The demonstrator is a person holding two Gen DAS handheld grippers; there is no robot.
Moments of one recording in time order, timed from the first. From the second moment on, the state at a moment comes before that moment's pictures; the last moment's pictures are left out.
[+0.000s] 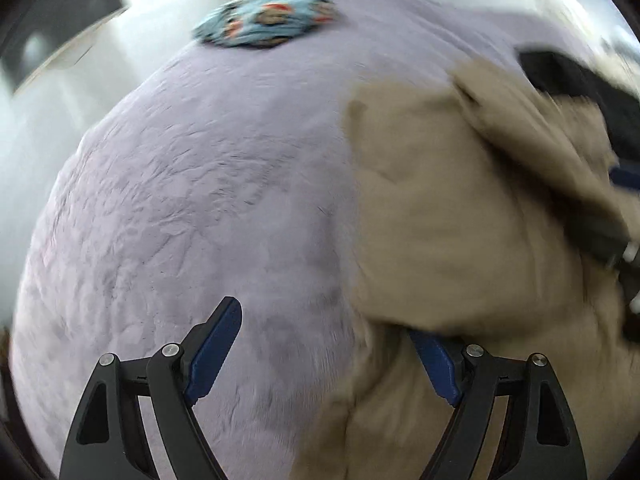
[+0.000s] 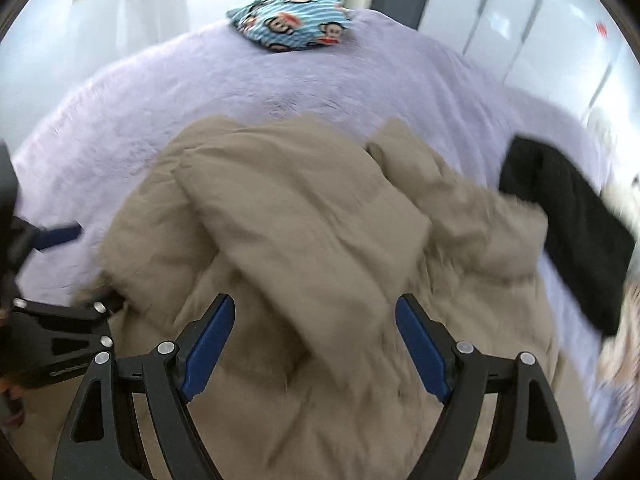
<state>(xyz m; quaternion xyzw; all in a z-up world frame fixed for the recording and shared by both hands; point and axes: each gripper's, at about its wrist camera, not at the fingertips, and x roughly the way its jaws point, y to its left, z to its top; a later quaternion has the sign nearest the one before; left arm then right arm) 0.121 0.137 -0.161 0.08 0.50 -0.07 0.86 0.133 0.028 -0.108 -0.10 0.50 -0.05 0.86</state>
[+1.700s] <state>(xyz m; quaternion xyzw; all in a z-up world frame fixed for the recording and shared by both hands) 0.241 0.140 -0.101 0.01 0.49 -0.20 0.85 0.014 -0.204 -0.141 0.43 0.44 -0.19 0.76</state>
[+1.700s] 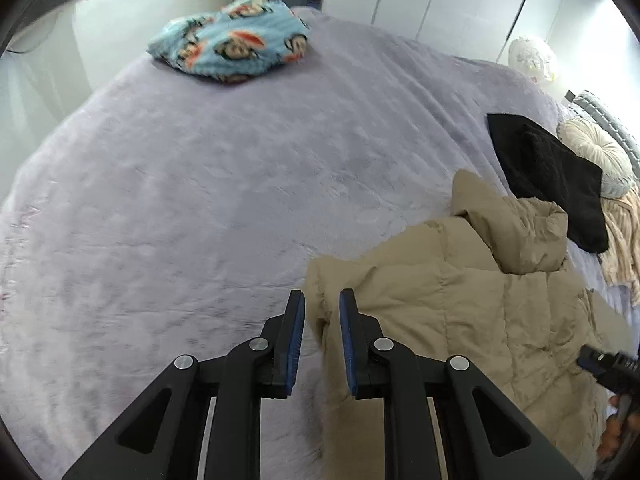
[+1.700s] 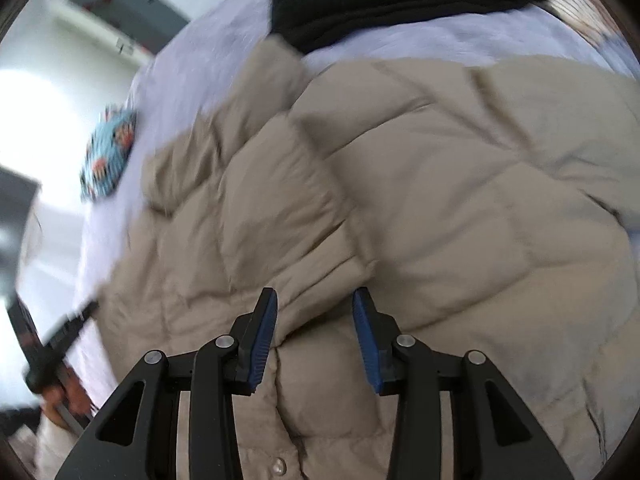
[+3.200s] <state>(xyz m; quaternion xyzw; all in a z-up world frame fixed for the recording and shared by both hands) 0.070 0.053 -0.101 0.11 0.55 -0.24 0.79 -0.103 -0.204 -0.138 0.47 0.46 -0.20 0.73</state>
